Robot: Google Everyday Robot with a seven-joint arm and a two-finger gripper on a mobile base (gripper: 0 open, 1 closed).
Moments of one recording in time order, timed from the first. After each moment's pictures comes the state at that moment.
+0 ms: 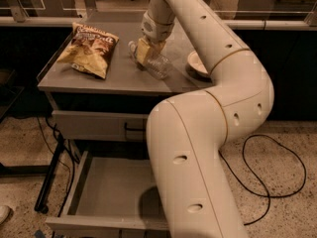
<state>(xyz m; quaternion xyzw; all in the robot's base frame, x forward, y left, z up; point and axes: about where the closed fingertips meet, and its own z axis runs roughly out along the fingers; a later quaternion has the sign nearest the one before) 0.769 0.021 0.843 -0.39 0.90 0.11 0.13</state>
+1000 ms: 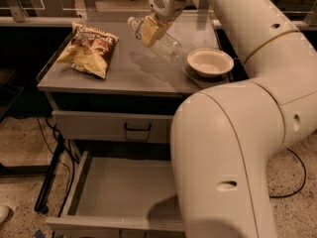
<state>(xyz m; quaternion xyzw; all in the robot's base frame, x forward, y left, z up) 0.730 0.004 0.930 -0.43 0.87 0.12 0.19</state>
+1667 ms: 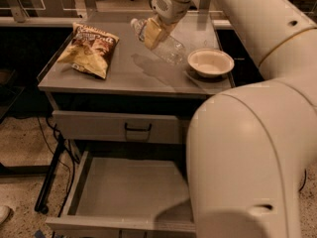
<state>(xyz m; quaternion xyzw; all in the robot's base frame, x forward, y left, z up) 0.716 -0.004 0.932 -0.42 0.88 0.11 0.19</state>
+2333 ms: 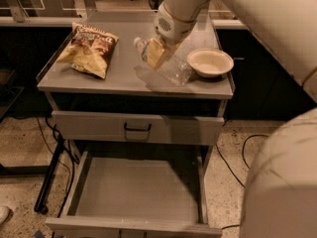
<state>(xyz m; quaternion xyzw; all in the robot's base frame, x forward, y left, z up) 0.650 -0.011 0.910 -0.42 0.89 0.10 0.17</state>
